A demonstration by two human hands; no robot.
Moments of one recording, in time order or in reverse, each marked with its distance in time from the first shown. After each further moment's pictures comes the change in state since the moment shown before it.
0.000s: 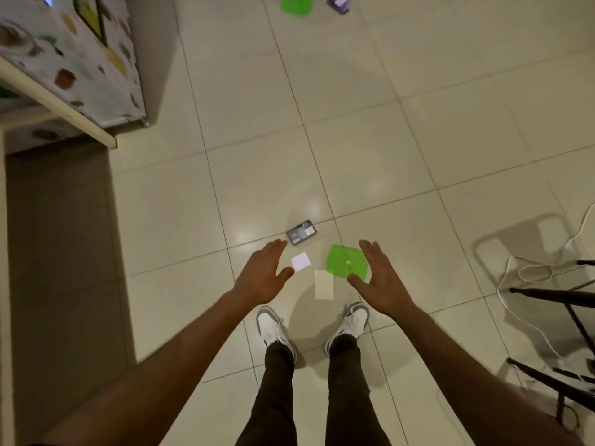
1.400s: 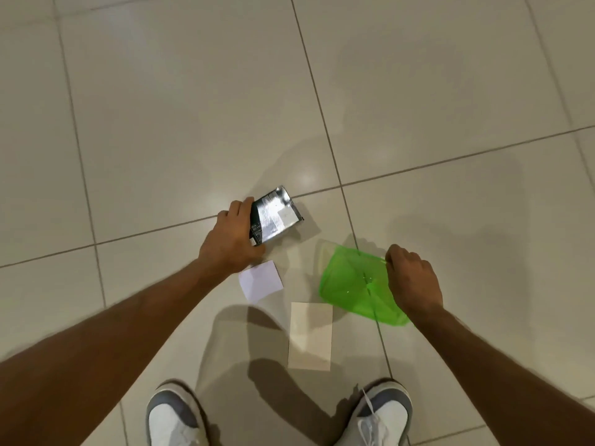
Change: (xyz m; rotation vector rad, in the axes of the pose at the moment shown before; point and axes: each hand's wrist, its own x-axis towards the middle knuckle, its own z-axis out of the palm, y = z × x) left_hand 0.459 -0.308 0.406 0.118 0.116 -0.099; right_hand 0.405 0.477 0.296 -0.641 0.021 0.153
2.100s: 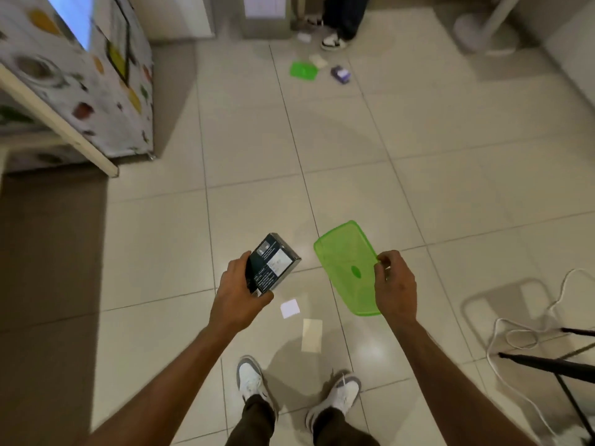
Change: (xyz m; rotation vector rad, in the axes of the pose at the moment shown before) left_hand -0.405 0.184 -0.519 -0.436 0.270 -0.022; right_hand -0.372 -0.150 -0.566 0.695 0.549 0.032
